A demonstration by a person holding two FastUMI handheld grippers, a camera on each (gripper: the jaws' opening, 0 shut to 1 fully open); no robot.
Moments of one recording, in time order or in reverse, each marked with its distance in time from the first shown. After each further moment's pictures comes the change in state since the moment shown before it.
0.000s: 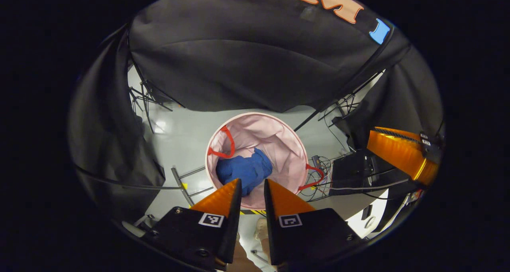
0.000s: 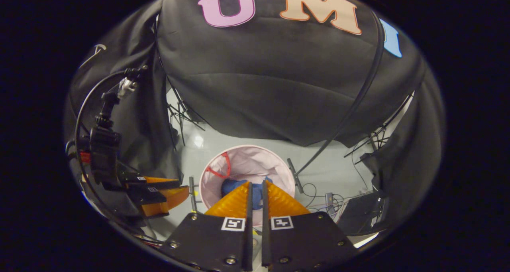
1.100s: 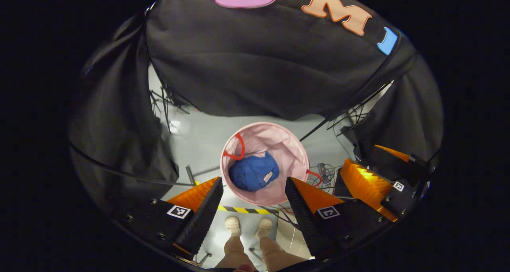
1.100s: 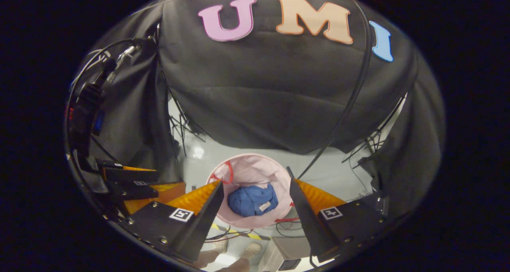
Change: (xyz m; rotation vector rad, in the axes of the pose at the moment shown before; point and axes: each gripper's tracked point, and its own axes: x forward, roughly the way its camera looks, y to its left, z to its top) left arm -0.099 -0.015 0.059 -0.020 -0.114 0.083; right arm -0.059 0.004 0.045 0.023 -0.162 -0.034
